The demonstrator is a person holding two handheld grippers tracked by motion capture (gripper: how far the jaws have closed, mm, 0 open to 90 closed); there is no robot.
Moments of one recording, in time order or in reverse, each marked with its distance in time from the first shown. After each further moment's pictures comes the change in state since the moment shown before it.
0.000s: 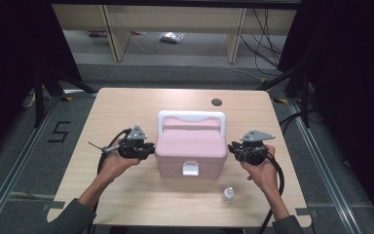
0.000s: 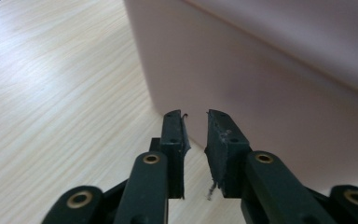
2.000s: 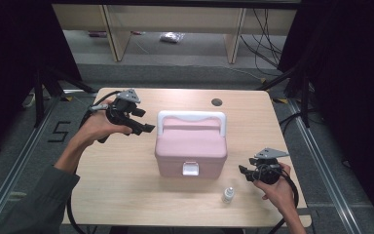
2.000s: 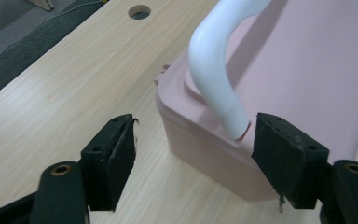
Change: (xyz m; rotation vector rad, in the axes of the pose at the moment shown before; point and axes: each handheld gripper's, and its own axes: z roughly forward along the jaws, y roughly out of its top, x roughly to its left) left arm 0.031 0.102 -0.064 0.049 -0.116 0.114; right arm -0.009 -0.057 -0.025 0.096 -0.023 0.057
